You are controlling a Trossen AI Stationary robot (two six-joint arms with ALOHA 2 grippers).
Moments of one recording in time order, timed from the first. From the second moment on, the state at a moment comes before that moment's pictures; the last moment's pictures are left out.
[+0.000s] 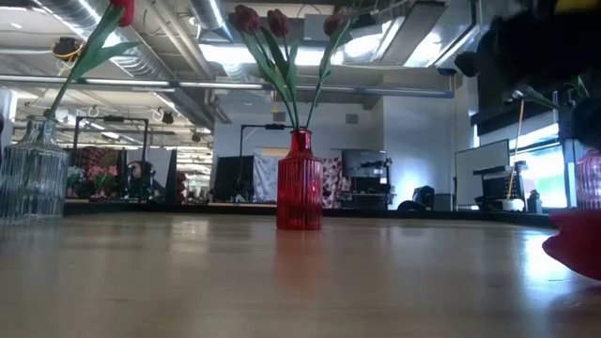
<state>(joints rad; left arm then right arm) 0.29 0.58 1.11 -0.14 0.01 -0.56 0.68 2.04 1.45 -0.91 -0.07 1.10</state>
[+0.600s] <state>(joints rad) 0.20 0.60 1.11 -0.01 0.17 -0.46 0.58 1.95 1.60 -0.96 0.16 1.00</state>
